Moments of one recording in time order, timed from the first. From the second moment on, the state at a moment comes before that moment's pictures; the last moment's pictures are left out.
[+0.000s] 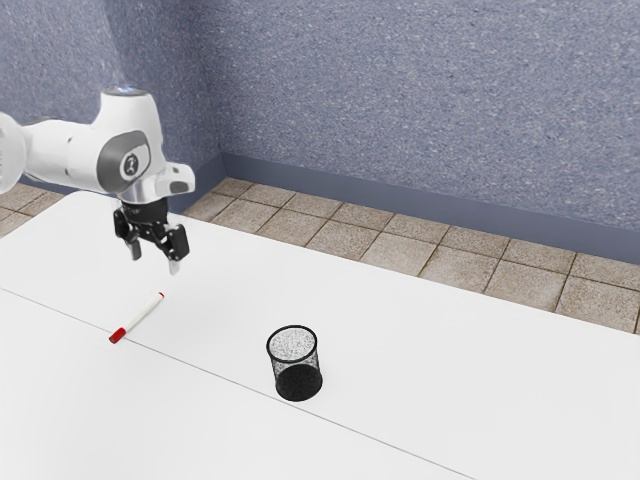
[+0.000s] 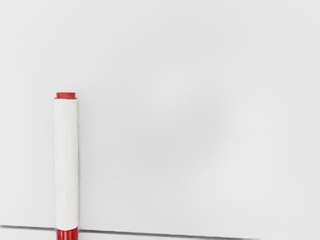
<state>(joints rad) 0.06 0.20 0.17 -1.92 0.07 2.04 0.17</state>
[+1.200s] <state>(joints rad) 0.07 0.44 0.29 -1.93 -0.07 2.23 0.40</state>
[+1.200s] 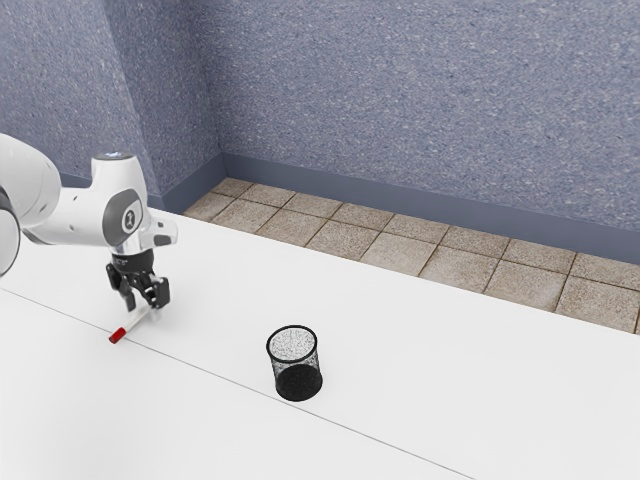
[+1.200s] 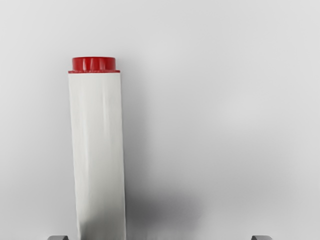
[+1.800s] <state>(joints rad) 0.09 0.50 0.29 -1.87 -0.08 2.23 0.40</state>
